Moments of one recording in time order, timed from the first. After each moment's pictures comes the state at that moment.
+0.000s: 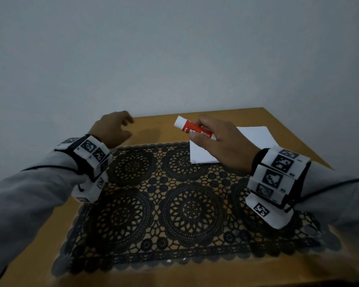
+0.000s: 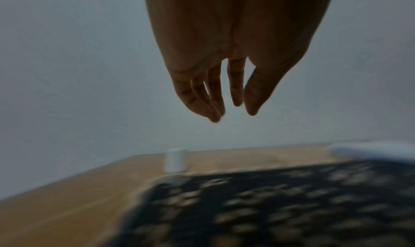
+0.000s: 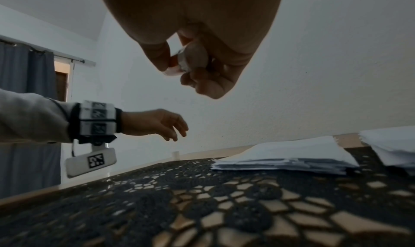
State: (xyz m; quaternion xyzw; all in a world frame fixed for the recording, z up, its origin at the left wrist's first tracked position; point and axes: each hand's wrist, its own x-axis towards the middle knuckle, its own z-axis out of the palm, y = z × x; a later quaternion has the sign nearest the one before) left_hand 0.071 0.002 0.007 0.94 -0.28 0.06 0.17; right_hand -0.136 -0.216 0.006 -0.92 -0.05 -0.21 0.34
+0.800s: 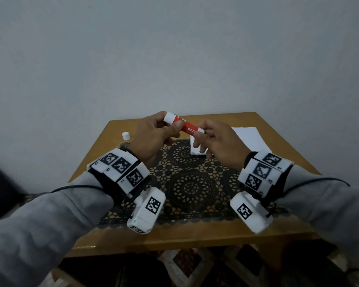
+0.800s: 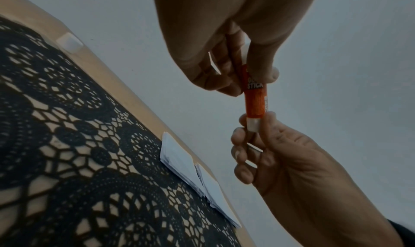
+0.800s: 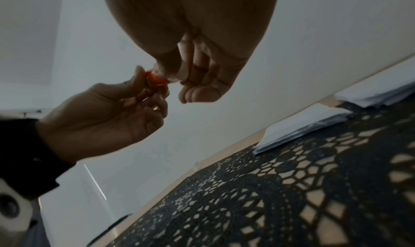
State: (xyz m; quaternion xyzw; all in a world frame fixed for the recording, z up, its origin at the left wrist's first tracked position) left_hand -0.097 -0.023 0.033 0.67 -0.30 -0.10 0.68; right_hand -0.180 -0.186 0.013 -0.84 -0.02 -0.19 0.50
